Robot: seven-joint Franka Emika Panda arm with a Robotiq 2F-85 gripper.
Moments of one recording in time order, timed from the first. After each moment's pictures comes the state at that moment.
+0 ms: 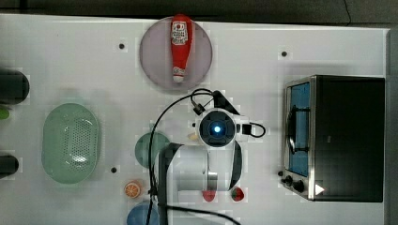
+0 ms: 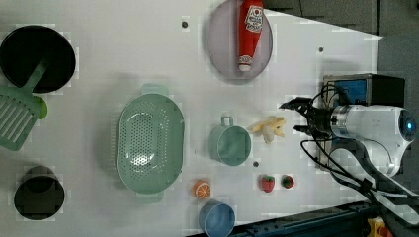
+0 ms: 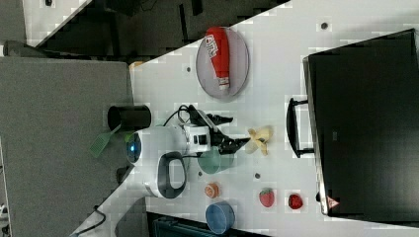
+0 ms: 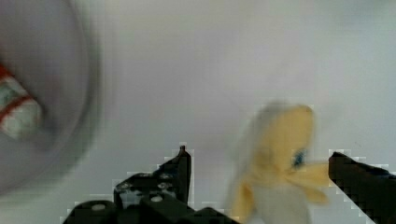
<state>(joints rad) -0.02 0.20 -0.03 -2.44 -0.05 1.11 0.05</state>
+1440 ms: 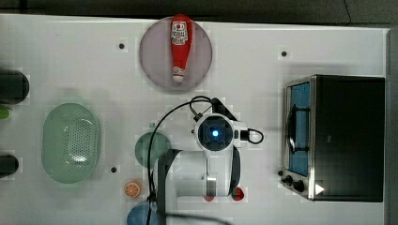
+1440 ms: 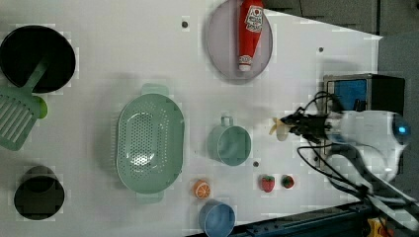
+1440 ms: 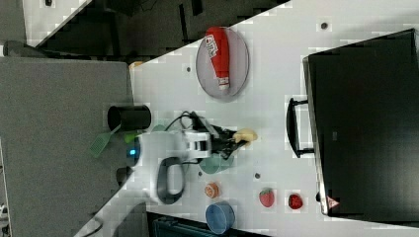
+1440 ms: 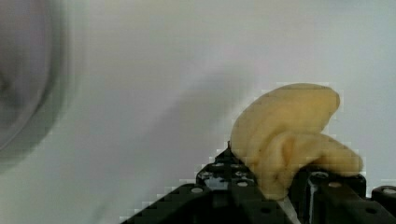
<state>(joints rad) -0.01 0.13 -0.03 -2.48 -0.06 1.02 0.05</state>
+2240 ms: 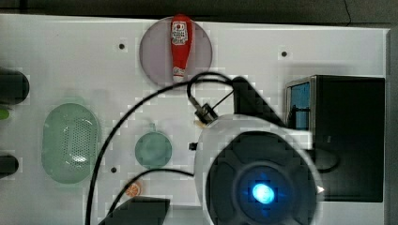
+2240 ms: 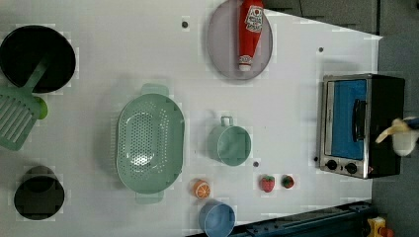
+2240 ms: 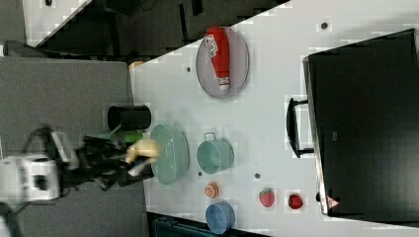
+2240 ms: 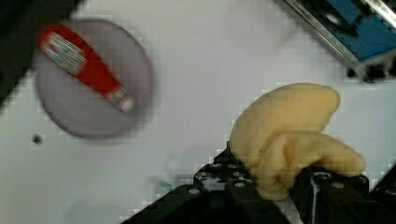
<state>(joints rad) -0.01 -0.30 -0.03 -1.95 -0.05 0.17 0.05</state>
